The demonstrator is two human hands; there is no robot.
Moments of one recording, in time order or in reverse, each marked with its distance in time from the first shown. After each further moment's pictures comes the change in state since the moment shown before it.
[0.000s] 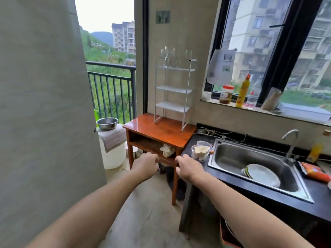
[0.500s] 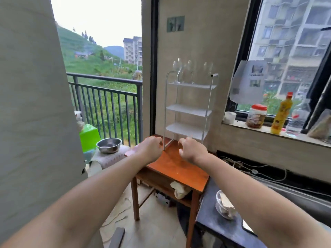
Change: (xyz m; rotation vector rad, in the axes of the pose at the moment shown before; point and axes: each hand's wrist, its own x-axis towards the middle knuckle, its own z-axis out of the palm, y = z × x) left_hand 0.300 -0.061 -0.082 0.005 0.165 0.045; right_hand 0.323 0.007 -0.080 -0.004 0.190 -0.077
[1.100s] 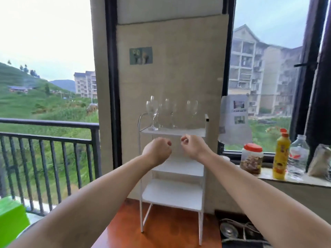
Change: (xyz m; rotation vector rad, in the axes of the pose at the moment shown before) left_hand 0.374 0.011 -0.016 -0.184 0.039 0.305; right_hand 0.313 0.089 -0.078 0.310 0.346 0.291
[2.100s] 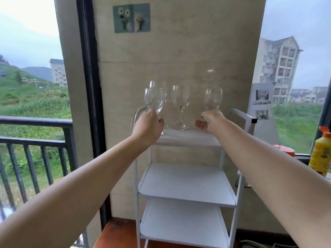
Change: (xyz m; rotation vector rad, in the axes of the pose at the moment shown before) left_hand 0.179 -0.088 0.003 -0.093 0.253 0.023; right_hand 0.242 0.051 0.040 0.978 0.292 0.580
